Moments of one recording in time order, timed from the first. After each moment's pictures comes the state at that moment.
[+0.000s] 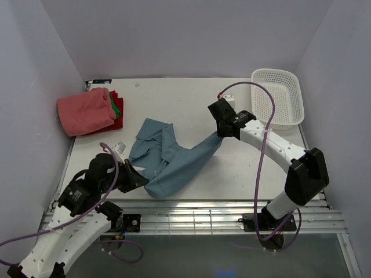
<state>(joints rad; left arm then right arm) -0.55 0.48 0.82 -0.97 0.17 -0.87 0.66 1.56 1.32 -0.73 0.46 0.42</state>
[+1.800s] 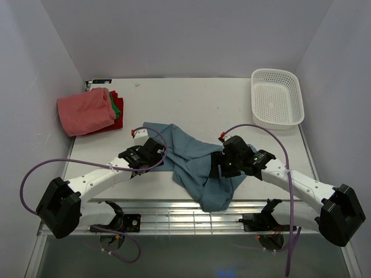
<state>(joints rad) -0.72 1.22 0.71 -0.57 -0.54 -0.85 0.75 1.10 0.70 -0.56 -0.12 0.52</state>
